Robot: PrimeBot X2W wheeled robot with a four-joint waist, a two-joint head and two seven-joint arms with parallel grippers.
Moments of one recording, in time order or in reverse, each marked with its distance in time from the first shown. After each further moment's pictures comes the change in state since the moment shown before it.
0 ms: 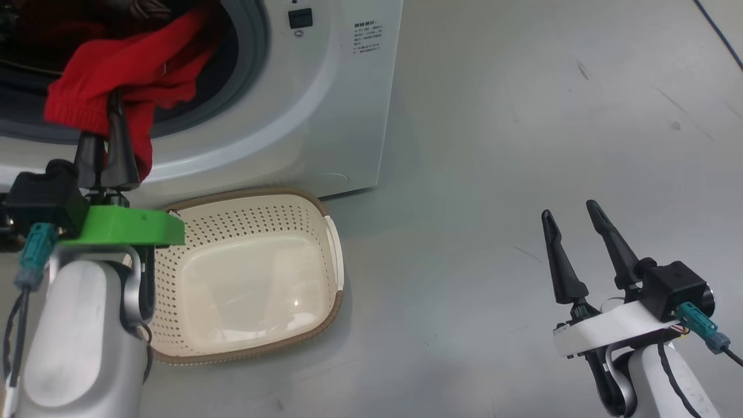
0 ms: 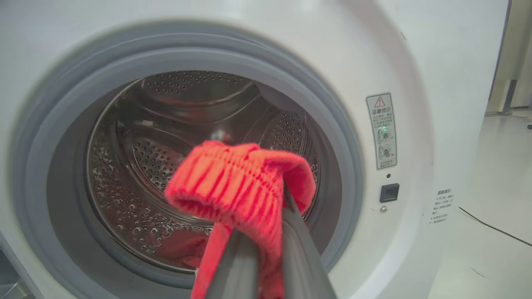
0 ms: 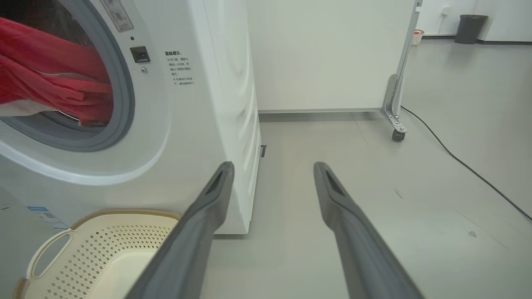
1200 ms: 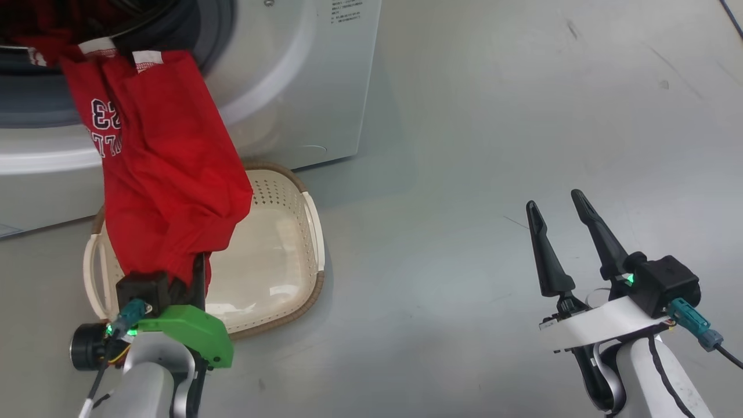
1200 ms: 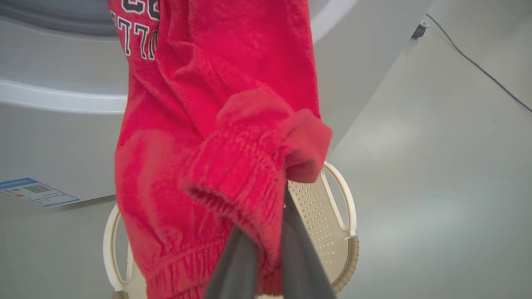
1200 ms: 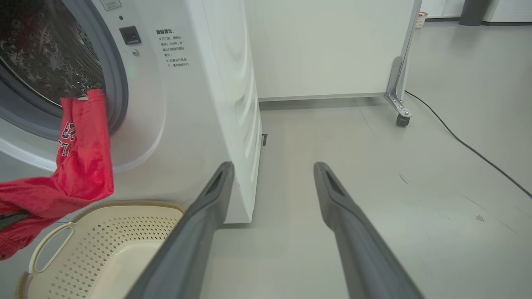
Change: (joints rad) left arm 0.240 -0.043 -0.090 0.192 -0.080 0.000 0.157; right arm -0.003 0.015 0.038 -0.044 0.015 0.000 0.000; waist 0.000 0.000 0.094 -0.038
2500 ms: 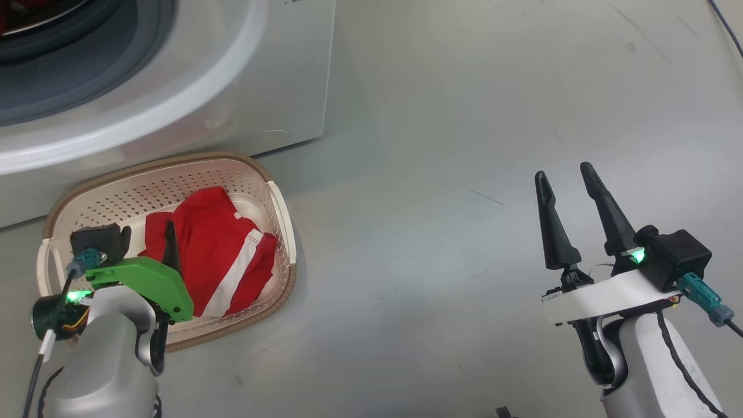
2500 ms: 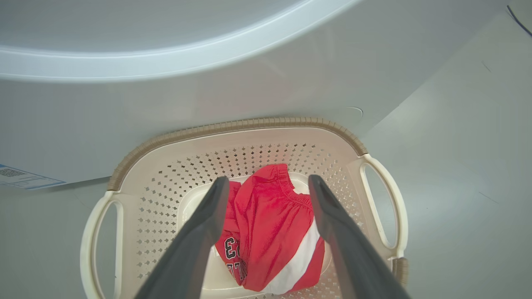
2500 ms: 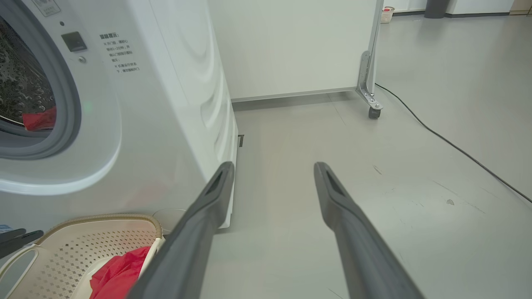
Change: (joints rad) left arm -0.313 0.030 0.056 0.489 -0.041 -0.046 -0.033; right arm -0.083 0.015 -0.019 0.030 0.044 0.000 0.000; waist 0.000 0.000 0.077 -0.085
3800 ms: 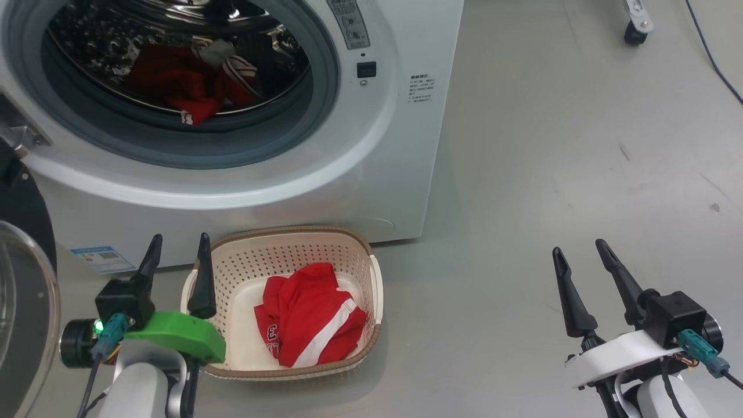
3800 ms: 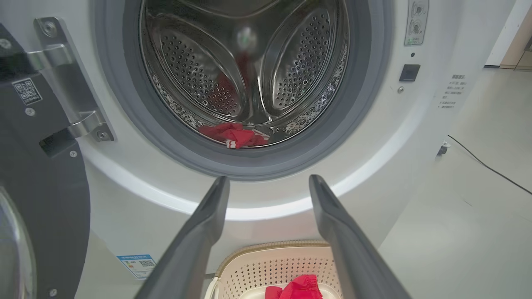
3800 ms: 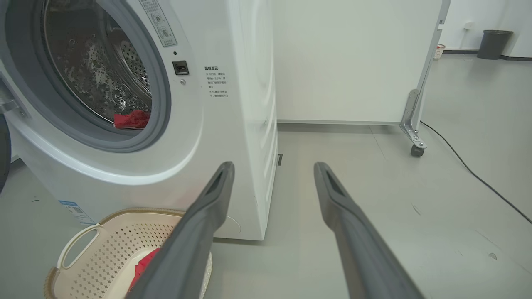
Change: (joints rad) left arm 0.276 -0.053 0.016 -0.430 0.080 -0.011 -0.131; right arm 0.156 -0.048 -0.040 0.064 -0.065 0.000 0.000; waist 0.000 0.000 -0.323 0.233
